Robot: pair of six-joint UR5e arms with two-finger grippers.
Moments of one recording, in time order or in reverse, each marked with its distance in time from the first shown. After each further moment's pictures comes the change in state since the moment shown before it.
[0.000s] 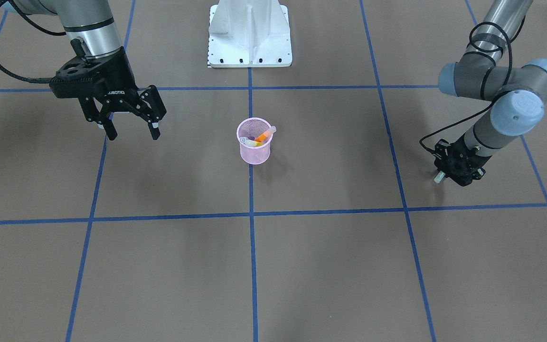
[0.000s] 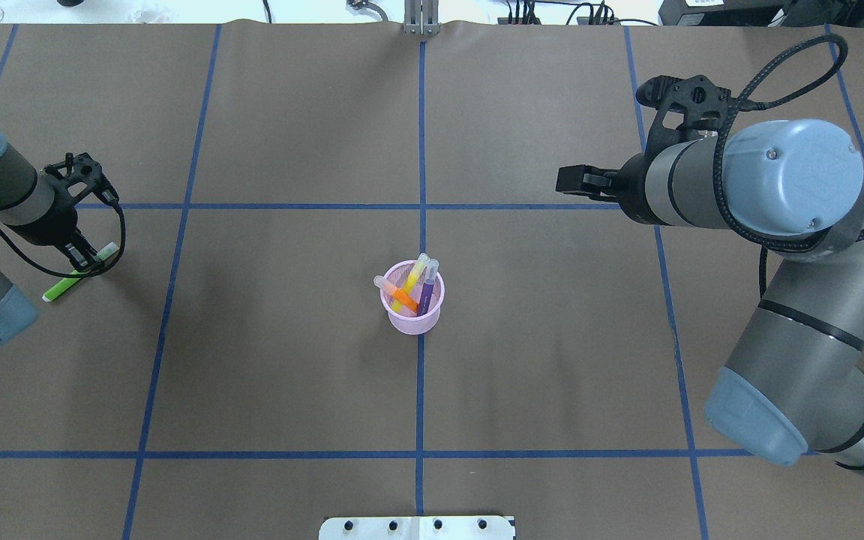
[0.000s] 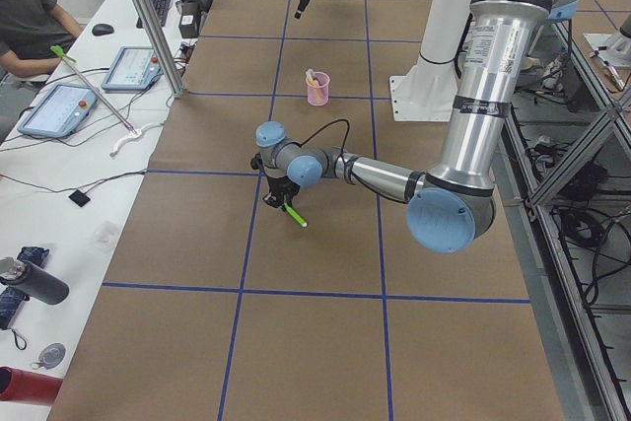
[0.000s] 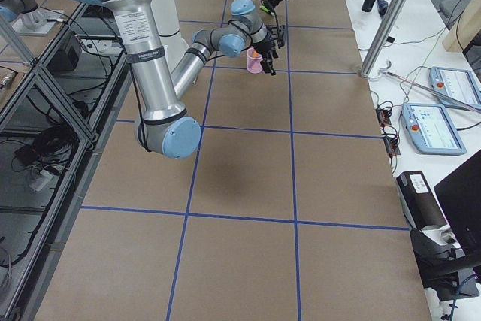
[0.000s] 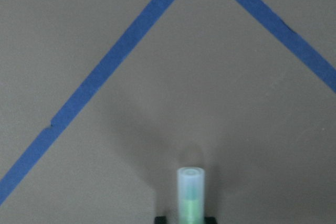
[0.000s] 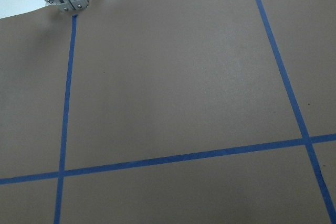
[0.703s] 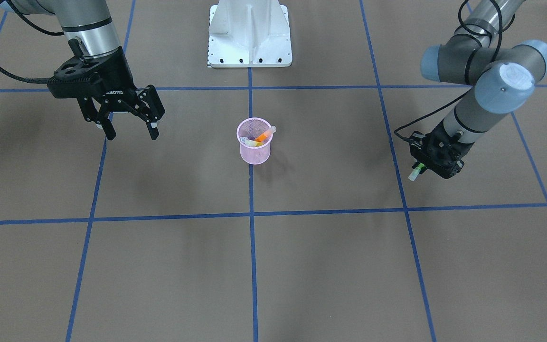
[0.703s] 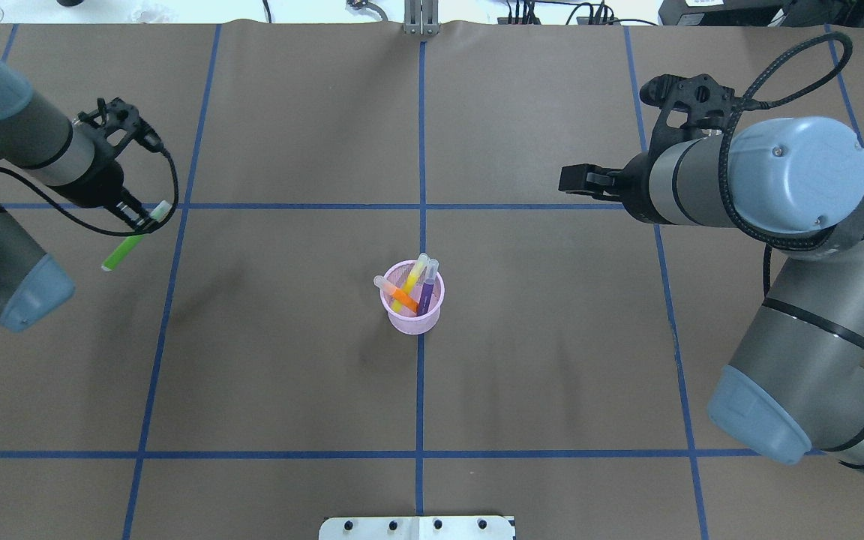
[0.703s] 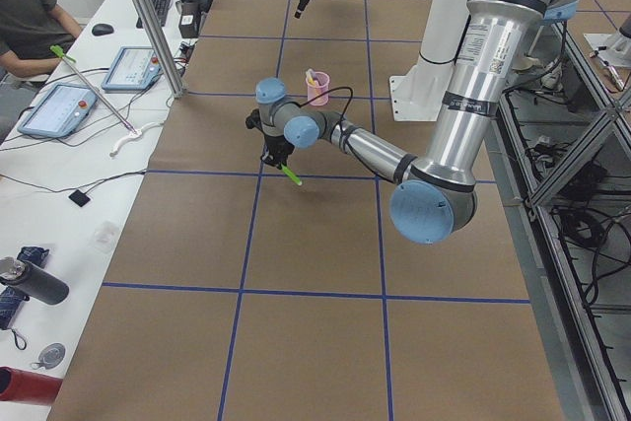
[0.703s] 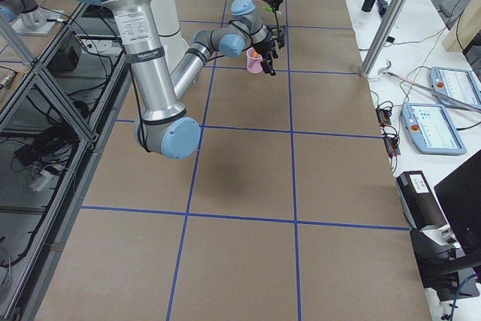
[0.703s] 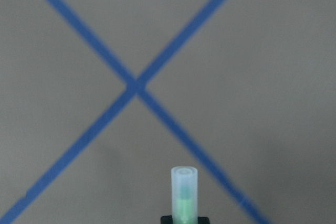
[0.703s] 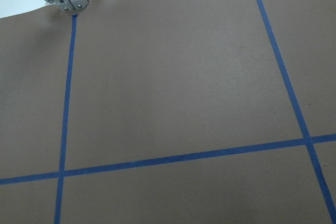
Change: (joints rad) left arm 0.036 -0.131 -0.212 0.099 0.048 -0.316; right arm 0.007 -0.009 0.003 0.002 0.010 0.000
